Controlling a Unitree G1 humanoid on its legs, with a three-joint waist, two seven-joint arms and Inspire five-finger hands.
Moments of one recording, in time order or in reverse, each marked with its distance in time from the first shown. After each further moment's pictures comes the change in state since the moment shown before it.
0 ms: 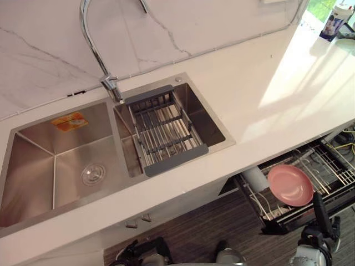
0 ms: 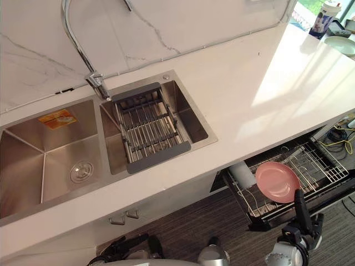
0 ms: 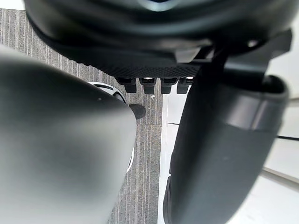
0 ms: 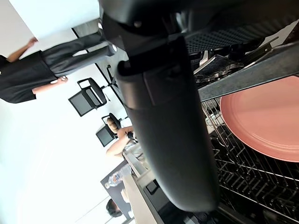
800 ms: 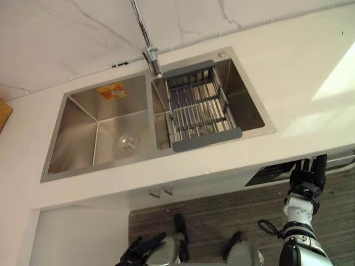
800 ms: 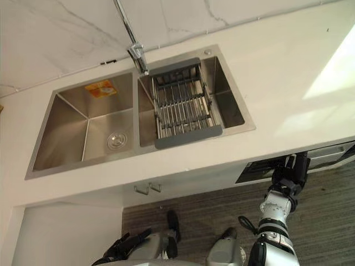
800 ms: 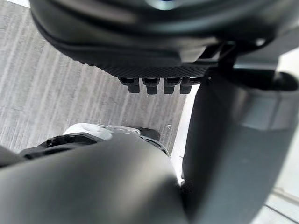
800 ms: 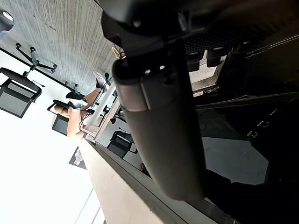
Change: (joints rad) left arm 0.023 -0.057 0.069 0.015 0.009 -0.074 -0.071; right arm -0.315 -0.099 0.132 0.076 0.383 -0.018 0.141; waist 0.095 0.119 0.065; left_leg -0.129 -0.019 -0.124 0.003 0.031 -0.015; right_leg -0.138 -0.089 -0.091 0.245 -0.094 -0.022
